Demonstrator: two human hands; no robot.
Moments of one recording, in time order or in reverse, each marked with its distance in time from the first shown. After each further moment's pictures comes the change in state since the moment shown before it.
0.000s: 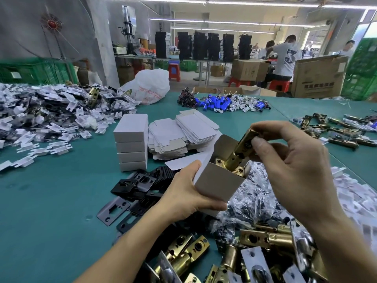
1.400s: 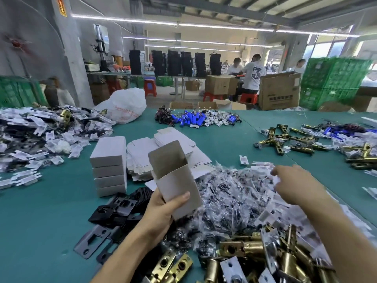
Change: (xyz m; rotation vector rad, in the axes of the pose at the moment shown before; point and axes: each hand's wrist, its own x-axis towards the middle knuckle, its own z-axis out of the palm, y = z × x) left_hand -0.005 0.002 0.003 -0.744 0.117 -0.253; right_hand 0.030 0.100 -0.066 -1.060 -0.481 0.622
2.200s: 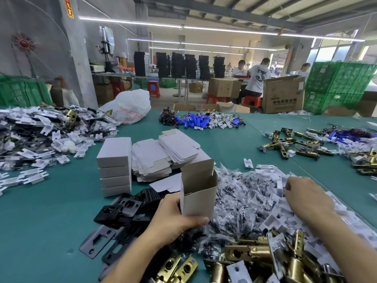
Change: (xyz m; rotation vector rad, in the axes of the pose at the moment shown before) left_hand -0.005 0.004 0.004 0.538 -0.120 0.149; right_hand 0.007 0.015 0.030 0.030 0.178 0.103
